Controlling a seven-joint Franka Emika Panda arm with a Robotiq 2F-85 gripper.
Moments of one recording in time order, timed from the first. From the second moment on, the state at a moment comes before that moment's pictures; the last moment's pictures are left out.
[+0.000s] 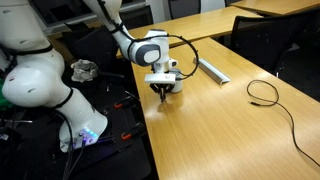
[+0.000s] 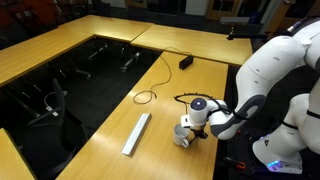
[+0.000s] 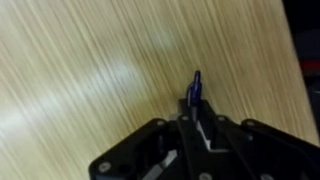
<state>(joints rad) -0.07 0.25 0.06 -2.61 -0.28 2.71 -0.77</state>
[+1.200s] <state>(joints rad) 0.08 0.03 0.10 -2.31 -0.42 1.83 -0.63</state>
